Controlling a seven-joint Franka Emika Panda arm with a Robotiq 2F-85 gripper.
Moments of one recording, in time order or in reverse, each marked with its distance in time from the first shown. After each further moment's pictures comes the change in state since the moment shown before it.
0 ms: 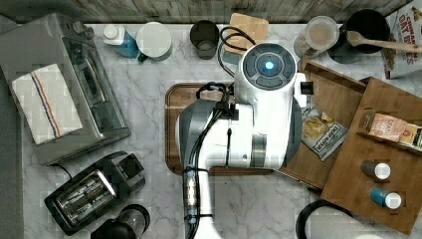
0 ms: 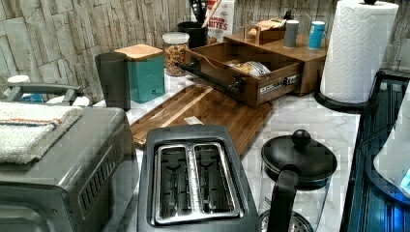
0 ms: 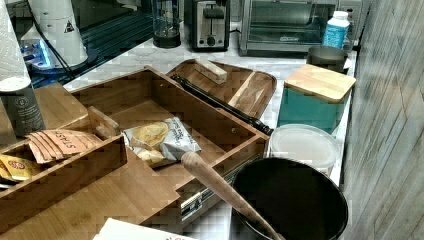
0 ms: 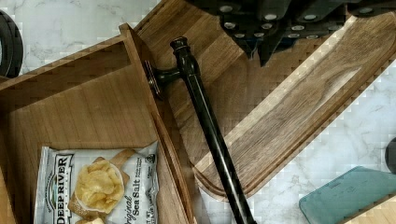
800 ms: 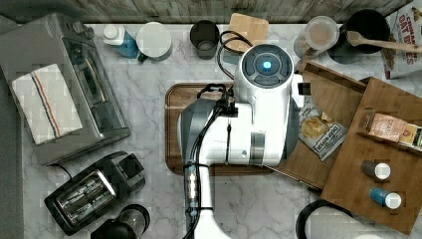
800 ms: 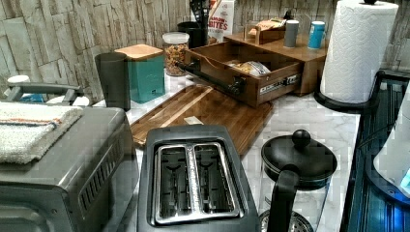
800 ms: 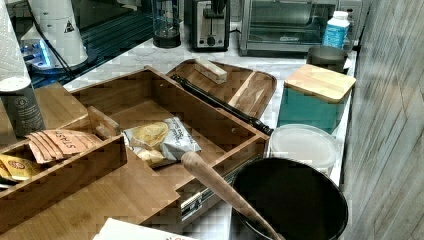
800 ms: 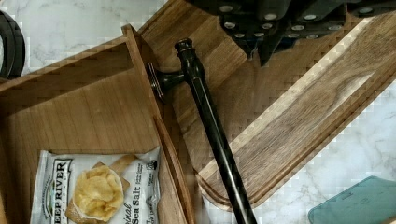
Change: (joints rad) arm -0.001 0.023 0.000 -0.019 -0.002 0.011 -0.020
